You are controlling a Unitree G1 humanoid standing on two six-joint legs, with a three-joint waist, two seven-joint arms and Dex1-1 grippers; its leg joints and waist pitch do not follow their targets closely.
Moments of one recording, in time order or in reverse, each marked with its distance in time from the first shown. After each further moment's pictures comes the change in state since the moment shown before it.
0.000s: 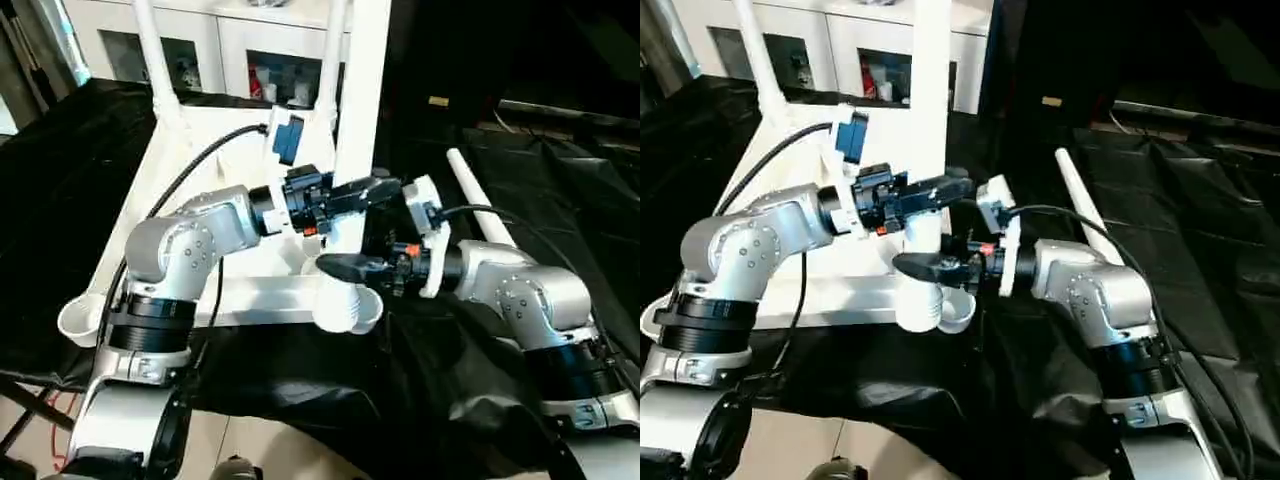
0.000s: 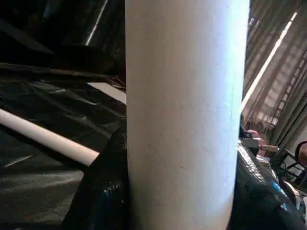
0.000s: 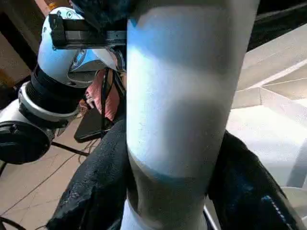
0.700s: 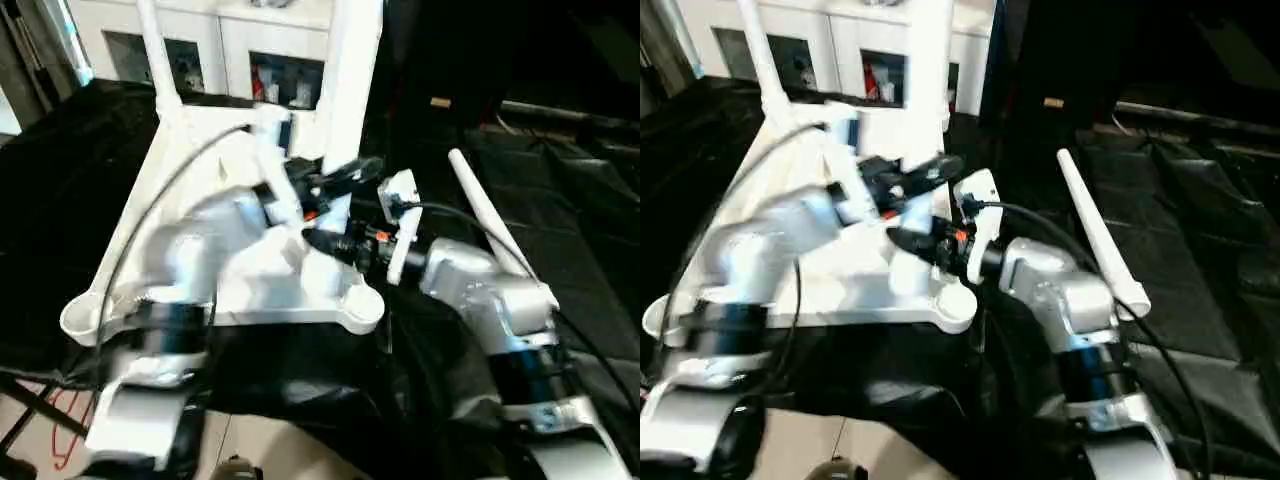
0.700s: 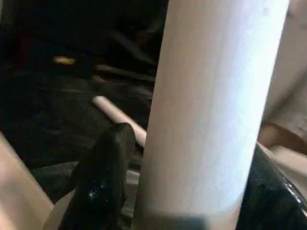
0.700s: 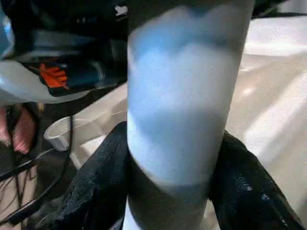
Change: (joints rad) left arm -0.033 -0.131 0.058 0.106 0.167 -0.118 0.448; right arm 0.001 0.188 -0.041 0.084 -0.141 -0.130 -0.416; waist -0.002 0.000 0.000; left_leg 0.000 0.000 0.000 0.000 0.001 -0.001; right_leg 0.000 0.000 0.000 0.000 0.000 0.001
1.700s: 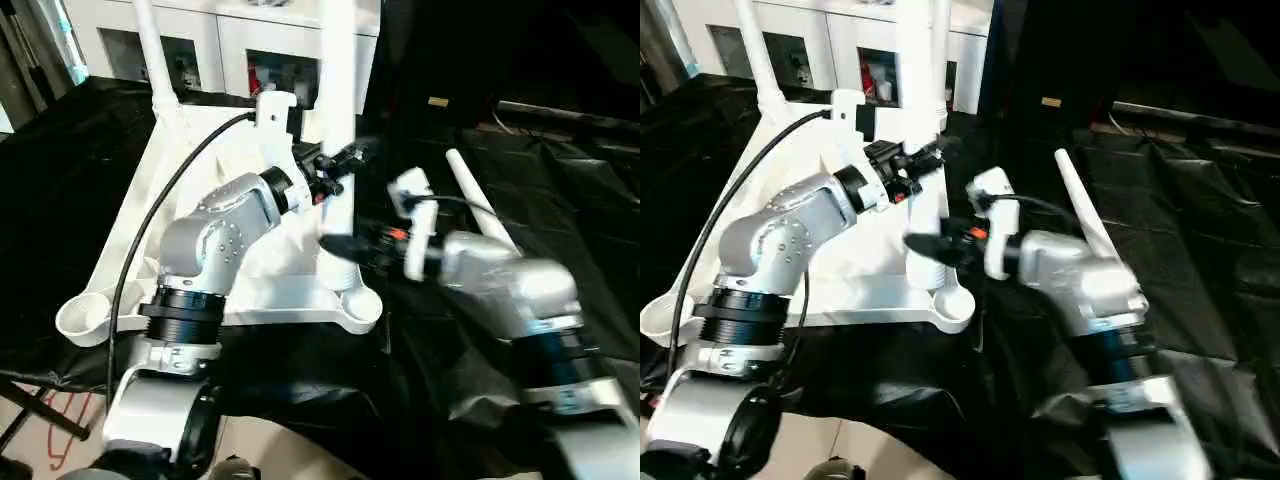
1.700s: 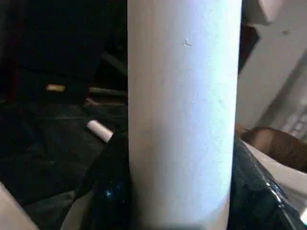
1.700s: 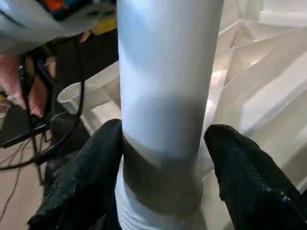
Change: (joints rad) left arm -0.011 0.036 -0.037 -0.032 -0.004 -0.075 -0.121; right arm -0.054 -0.175 0.040 -0.007 0.032 0.135 0.198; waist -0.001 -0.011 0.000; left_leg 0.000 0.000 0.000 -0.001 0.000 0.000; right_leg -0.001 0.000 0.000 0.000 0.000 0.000
